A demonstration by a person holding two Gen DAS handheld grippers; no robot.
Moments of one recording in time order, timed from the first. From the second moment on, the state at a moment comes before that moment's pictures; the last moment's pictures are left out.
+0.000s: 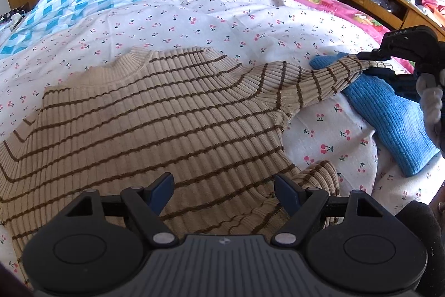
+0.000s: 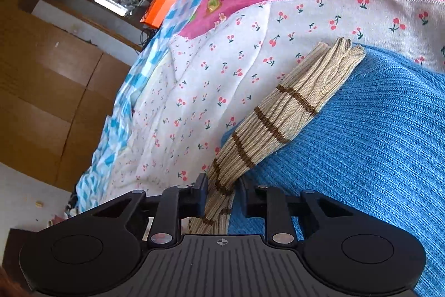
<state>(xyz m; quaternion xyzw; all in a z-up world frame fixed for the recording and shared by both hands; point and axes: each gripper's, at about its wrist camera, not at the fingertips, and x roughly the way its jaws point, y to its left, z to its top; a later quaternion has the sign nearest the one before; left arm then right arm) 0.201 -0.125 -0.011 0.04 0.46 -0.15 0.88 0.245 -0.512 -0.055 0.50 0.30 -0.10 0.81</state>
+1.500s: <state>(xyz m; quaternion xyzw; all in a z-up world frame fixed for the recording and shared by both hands) 0.132 0.052 -0.034 -0.11 0.41 -0.03 0.90 0.292 -0.121 -0.036 0.00 0.42 0.26 0.87</state>
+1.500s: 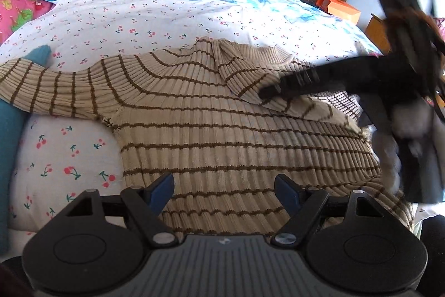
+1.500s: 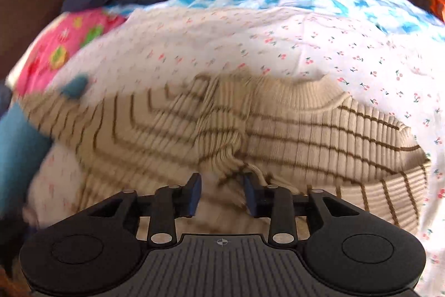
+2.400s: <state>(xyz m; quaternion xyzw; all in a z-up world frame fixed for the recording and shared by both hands) 0.137 0.053 -0.039 -0.12 0.42 -0.04 0.90 0.320 -0.131 -0.014 0.13 0.38 0.24 0.88</state>
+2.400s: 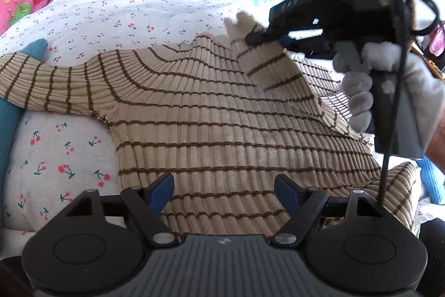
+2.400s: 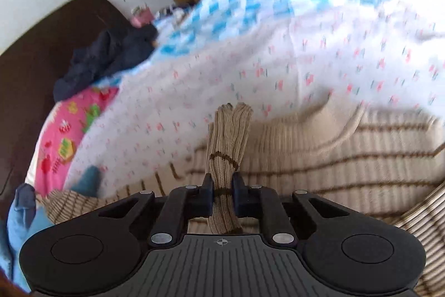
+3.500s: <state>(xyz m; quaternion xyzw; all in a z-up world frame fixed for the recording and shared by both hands) 0.133 0.050 -0.038 -0.11 0.41 -0.03 0.90 0.277 -0.112 -0.027 0.08 0.46 0.42 0.78</state>
